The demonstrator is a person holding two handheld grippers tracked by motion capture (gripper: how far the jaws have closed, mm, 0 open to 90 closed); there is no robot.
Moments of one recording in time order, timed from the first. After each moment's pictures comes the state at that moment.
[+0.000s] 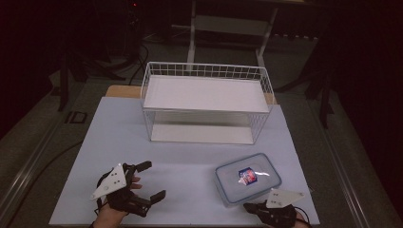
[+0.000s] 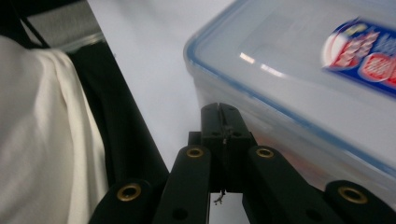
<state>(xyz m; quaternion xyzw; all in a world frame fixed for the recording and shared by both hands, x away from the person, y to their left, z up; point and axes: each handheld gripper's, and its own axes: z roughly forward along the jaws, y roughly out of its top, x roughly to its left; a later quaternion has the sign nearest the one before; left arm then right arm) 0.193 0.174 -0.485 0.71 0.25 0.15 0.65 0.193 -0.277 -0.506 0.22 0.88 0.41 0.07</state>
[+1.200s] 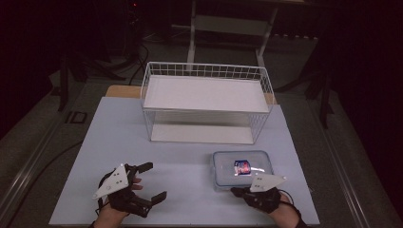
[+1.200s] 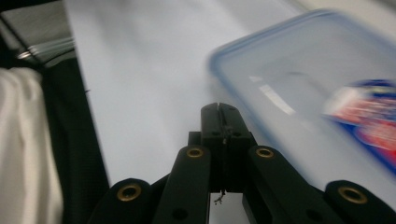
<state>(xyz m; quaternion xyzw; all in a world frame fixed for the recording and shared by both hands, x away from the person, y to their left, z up) 0.195 0.172 -0.489 0.71 0.25 0.14 0.64 0.229 -0.241 -0.493 0.19 0.89 0.41 0.10</state>
